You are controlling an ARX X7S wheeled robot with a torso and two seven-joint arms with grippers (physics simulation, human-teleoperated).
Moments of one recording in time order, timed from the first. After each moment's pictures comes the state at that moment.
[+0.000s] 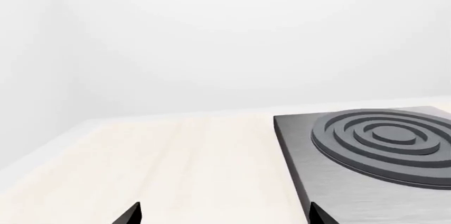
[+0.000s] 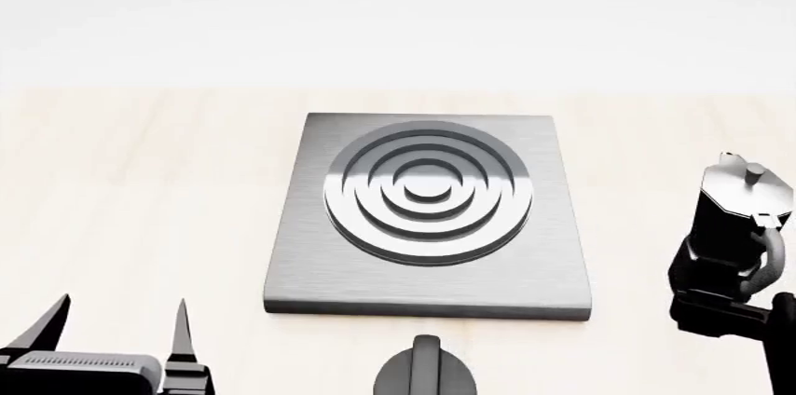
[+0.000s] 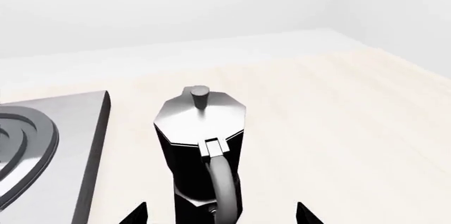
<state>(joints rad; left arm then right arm) -0.17 -0.20 0.23 0.02 -0.13 -0.08 -0.26 0.56 0.39 0.25 0.16 0.19 0.70 -0.06</state>
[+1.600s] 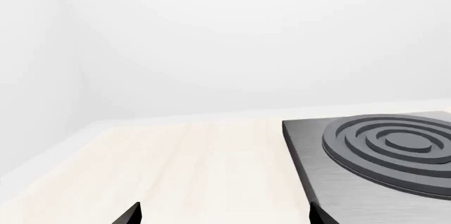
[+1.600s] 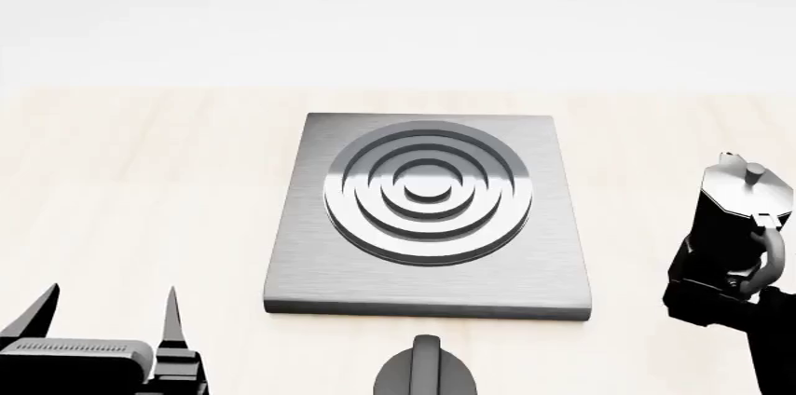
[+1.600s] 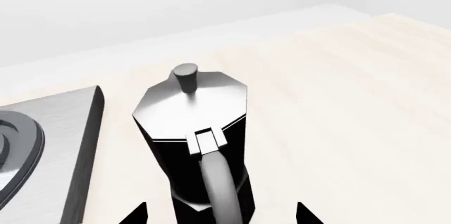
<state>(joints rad) -0.20 -0.23 0.25 0.01 -0.16 -0.09 -0.30 0.69 0.37 0.23 0.53 0.20 0.51 -0.08</state>
